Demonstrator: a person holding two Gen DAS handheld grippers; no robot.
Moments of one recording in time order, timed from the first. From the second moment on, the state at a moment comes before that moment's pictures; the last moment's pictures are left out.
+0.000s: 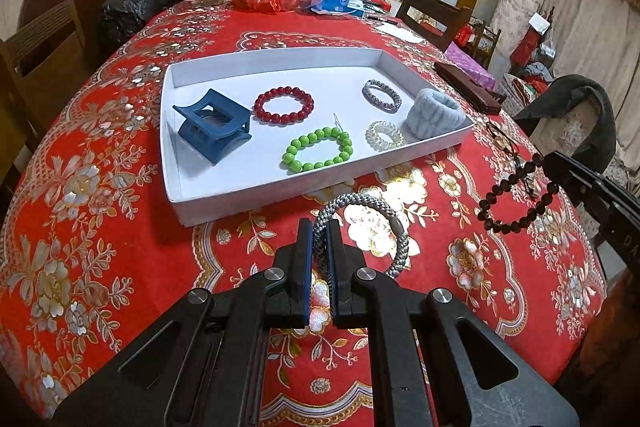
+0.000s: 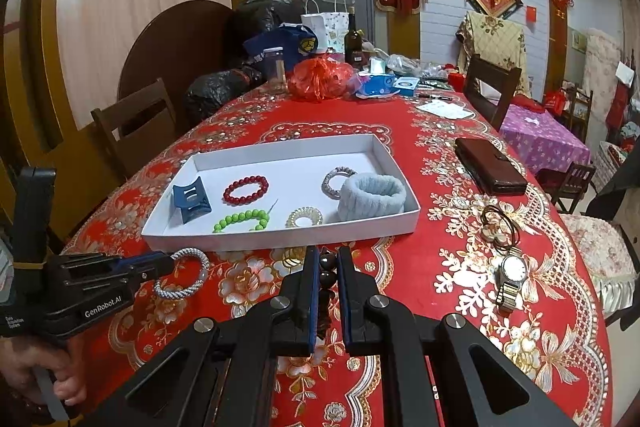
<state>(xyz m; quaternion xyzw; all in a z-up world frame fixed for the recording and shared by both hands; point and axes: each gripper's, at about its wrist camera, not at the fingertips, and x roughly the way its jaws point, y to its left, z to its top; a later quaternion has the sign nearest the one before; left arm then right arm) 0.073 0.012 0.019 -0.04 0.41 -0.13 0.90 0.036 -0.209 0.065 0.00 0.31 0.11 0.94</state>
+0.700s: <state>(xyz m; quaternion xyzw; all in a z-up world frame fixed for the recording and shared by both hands) 0.114 0.028 0.060 -0.04 0.38 -0.12 0.91 0.123 -0.181 0.109 0.00 0.31 0.19 0.93</state>
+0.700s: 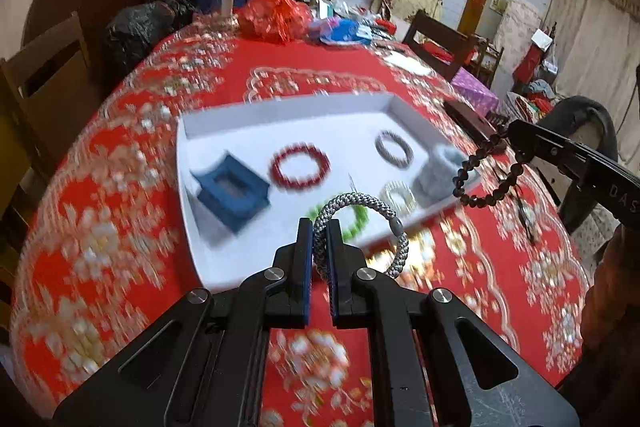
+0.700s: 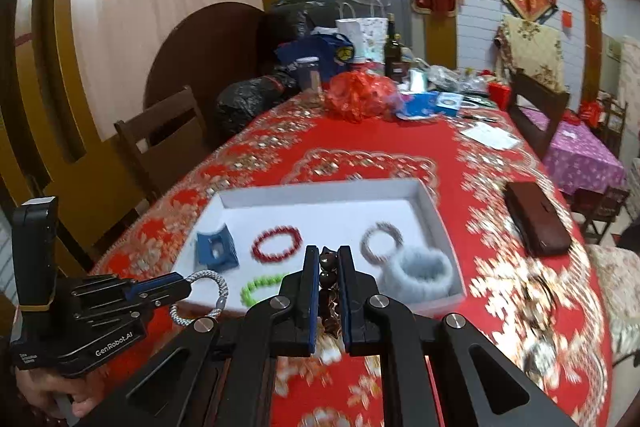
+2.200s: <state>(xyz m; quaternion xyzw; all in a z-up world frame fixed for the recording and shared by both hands) 0.288 0.050 0.004 -0.05 0.46 0.03 0.88 0.269 -0.194 0.019 0.13 0.44 0.24 0.86</state>
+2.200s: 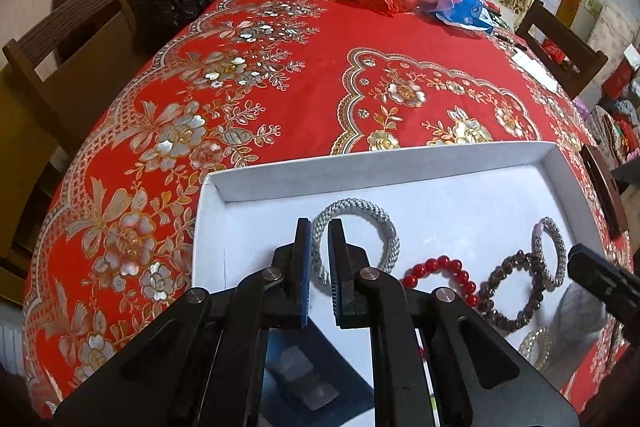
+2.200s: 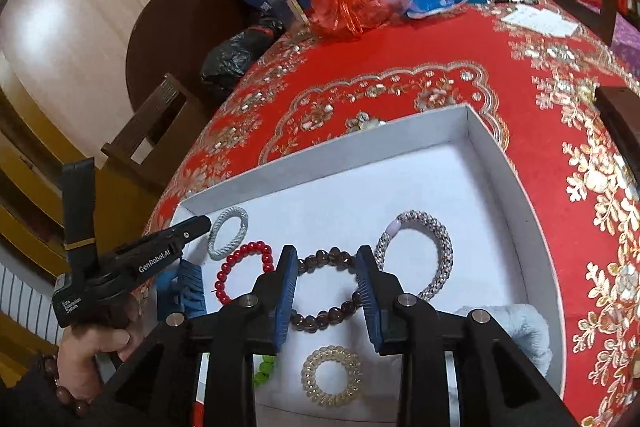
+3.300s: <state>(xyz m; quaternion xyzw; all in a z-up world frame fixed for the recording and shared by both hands) 0.143 0.060 0.063 -0.03 0.35 0.00 0.94 0.106 -0.193 0.040 0.07 0.41 0.22 0.88</state>
